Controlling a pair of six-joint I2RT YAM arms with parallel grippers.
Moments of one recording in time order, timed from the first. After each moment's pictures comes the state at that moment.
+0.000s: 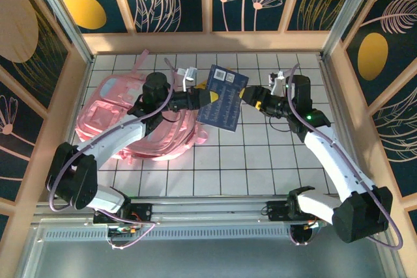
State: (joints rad) left arm -0.54 1.45 0.98 0.40 0.86 -0.96; right arm 0.30 1.11 0.94 -0.31 -0.57 0.74
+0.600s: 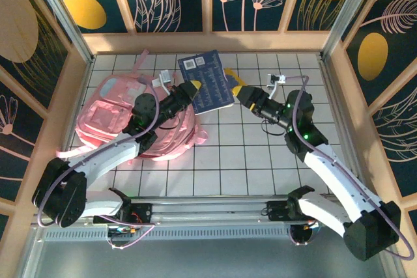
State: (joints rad) left arm -0.61 1.29 0.74 0.69 0.21 -1.29; right arm 0.47 0.95 0.74 0.20 -0.47 1.03
